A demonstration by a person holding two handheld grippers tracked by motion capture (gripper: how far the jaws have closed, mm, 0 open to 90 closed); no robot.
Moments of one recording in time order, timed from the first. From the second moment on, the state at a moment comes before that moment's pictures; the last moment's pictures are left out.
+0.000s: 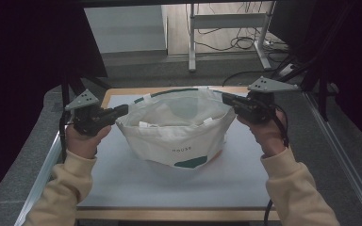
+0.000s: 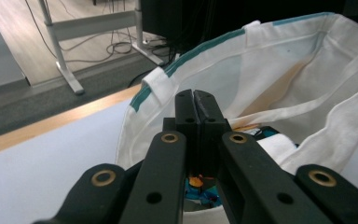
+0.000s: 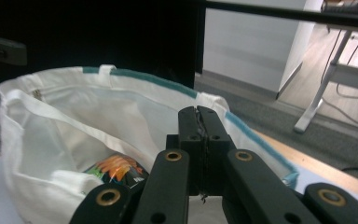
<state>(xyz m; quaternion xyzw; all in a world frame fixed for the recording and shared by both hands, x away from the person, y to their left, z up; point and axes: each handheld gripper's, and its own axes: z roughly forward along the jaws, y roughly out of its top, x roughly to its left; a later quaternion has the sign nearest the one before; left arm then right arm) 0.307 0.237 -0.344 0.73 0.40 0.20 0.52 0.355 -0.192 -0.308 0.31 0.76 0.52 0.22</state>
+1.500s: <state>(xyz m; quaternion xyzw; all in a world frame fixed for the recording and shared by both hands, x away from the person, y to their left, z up) 0.312 0.237 -0.396 0.75 0.42 0.18 0.48 0.364 -0.199 -0.353 0.34 0.78 0.49 0.21</state>
